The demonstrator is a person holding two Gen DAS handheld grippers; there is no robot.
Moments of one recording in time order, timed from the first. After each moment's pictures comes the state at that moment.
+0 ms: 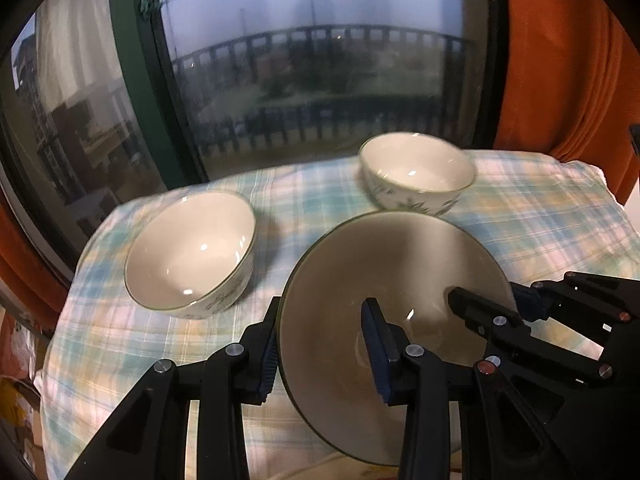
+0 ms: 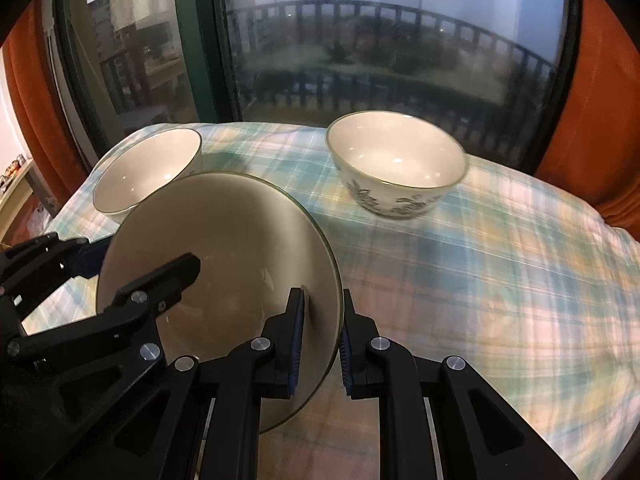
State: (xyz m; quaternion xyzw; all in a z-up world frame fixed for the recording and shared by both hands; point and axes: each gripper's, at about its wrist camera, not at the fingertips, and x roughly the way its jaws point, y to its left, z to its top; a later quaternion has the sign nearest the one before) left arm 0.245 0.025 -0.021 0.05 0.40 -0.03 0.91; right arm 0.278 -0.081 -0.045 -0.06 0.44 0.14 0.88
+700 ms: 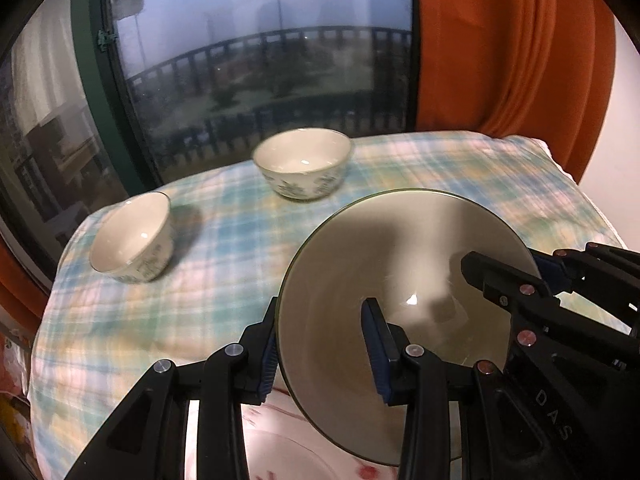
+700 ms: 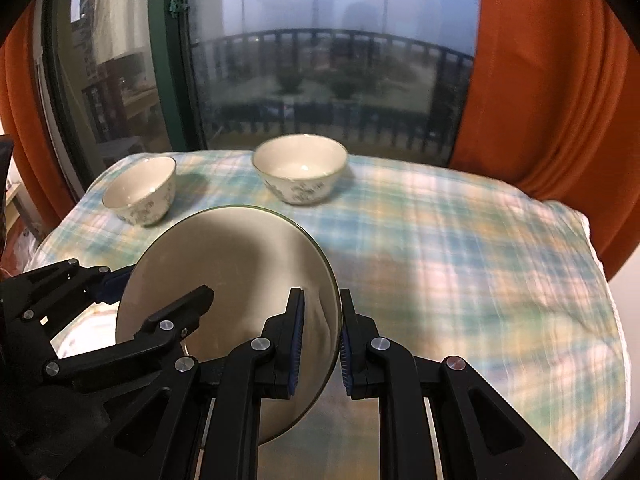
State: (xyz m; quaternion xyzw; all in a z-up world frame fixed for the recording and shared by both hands) left arm 0.181 -0.057 -0.006 0.07 0.41 -0.09 0.91; right arm 0.189 -0.165 0.001 -0.04 0.41 0.08 0.91
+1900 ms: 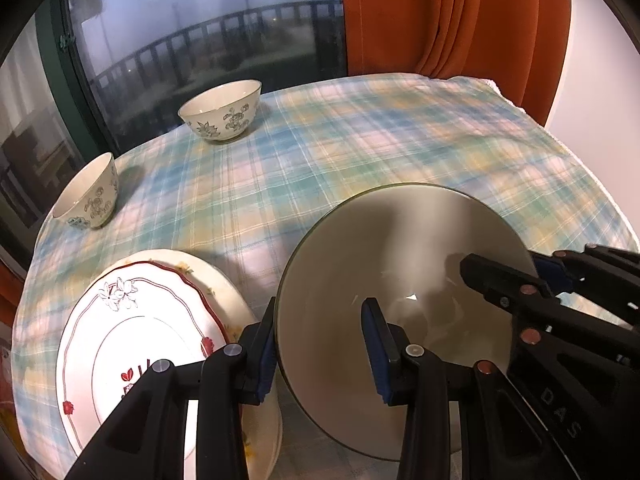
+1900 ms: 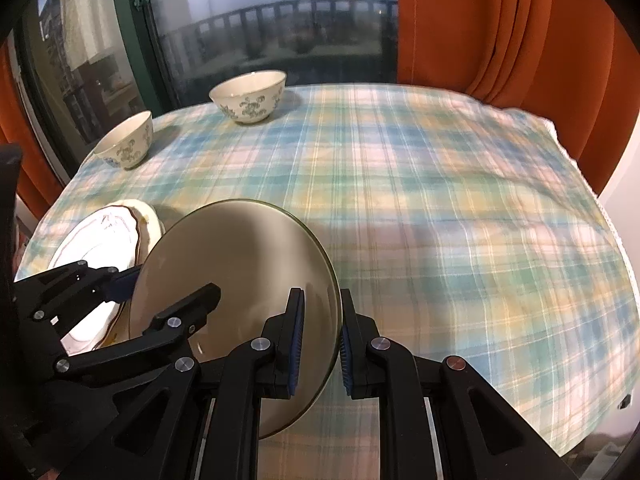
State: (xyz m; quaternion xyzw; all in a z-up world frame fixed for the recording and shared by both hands) left arm 0.101 -0.119 -0.044 0.09 0.44 -0.13 0.88; right arm 0.094 -0.238 -0.041 0.01 0.45 0.05 0.89
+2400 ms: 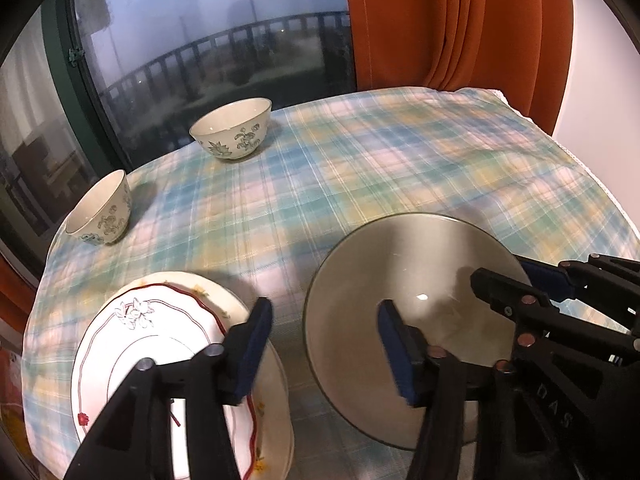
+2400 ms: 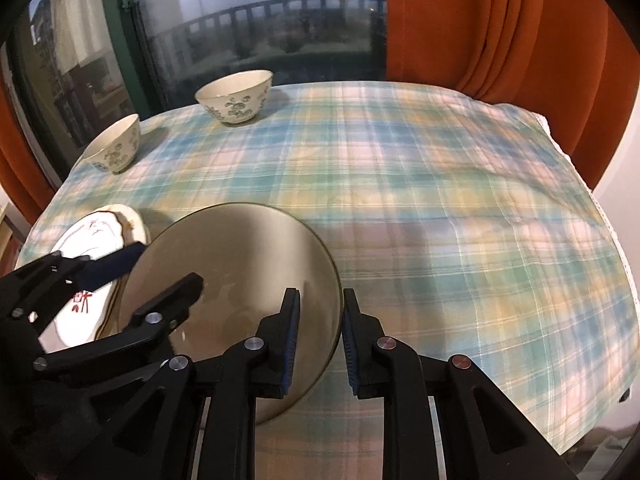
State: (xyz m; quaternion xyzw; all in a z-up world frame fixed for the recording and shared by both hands) left arm 0.106 -0.119 -0.034 0.10 0.42 -0.11 0.89; right arm 0.101 -0.246 -0.043 0.01 0.46 0.03 0.89
